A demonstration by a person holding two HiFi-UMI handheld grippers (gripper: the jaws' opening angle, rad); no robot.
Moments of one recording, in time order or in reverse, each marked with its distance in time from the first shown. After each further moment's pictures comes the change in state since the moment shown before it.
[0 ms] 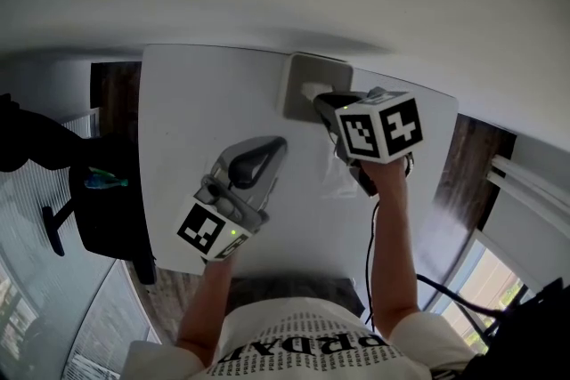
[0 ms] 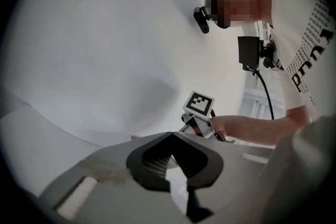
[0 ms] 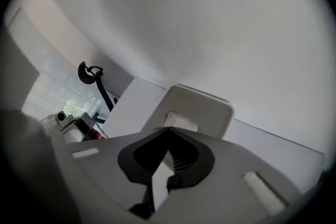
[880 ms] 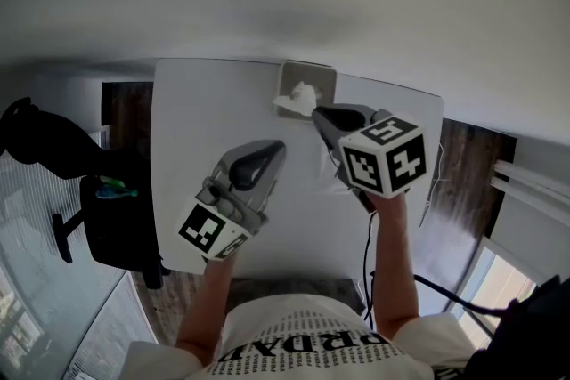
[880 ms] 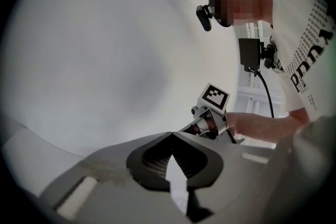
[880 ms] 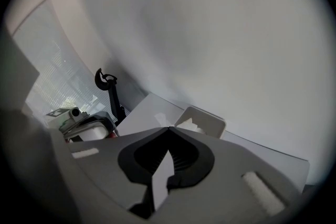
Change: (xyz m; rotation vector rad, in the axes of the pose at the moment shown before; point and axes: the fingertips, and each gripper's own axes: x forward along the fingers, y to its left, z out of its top) left arm -0.011 -0.040 0.037 0.077 -0.014 -0.036; right arm -0.080 0.050 0.009 -0.119 -0.207 -0.012
